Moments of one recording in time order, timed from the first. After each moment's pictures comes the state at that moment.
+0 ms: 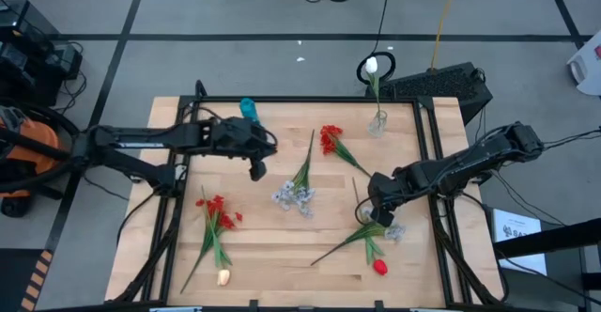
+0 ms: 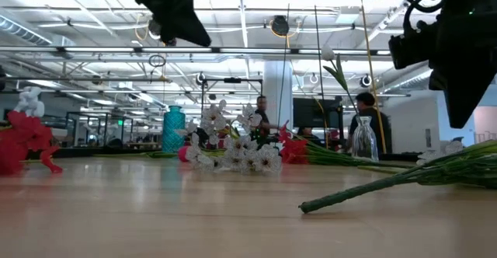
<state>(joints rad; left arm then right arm) 0.12 1.24 1.00 -0.44 -0.08 -0.16 0.28 1.25 0.75 -0.88 0.02 0.86</state>
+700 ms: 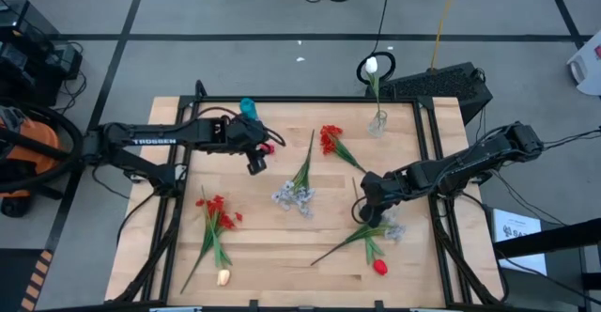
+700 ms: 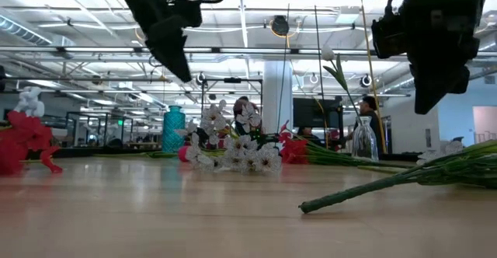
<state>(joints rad) 0.19 1.32 1.03 -0.71 -0.24 -0.04 0.28 1.25 0.75 -0.64 0.03 0.99</state>
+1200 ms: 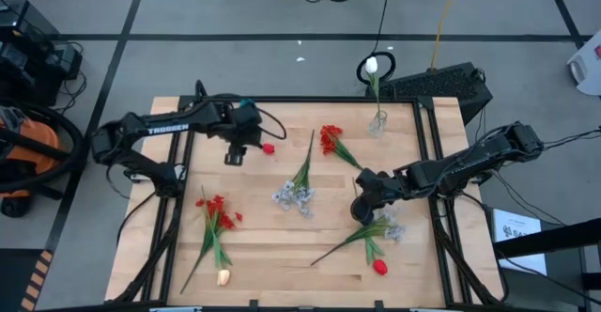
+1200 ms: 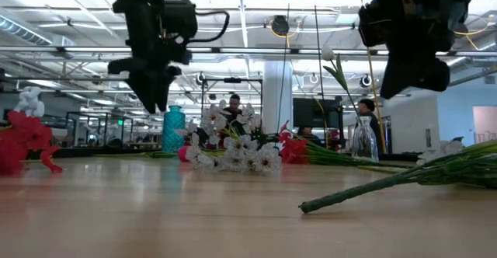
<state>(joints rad) 0.44 1.44 1.03 -0.90 -0.08 0.67 0.28 1.25 0.75 -0.48 0.12 1.01</state>
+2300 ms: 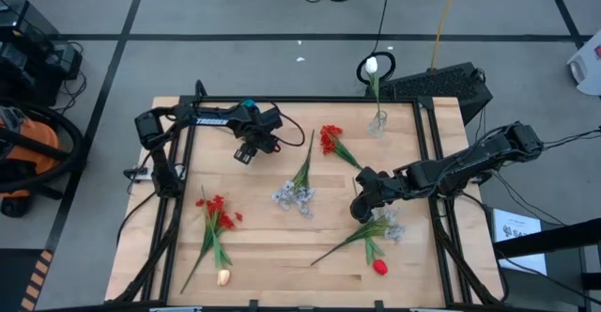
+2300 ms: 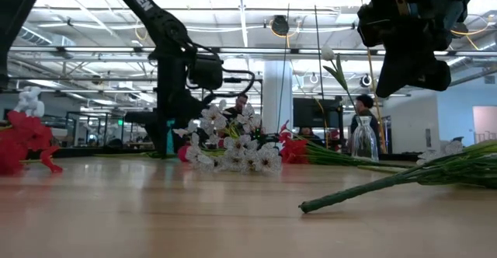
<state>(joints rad) 0.48 1.83 1.11 -0.75 -0.12 0.98 0.28 1.25 0.75 -0.47 0.14 1.06</state>
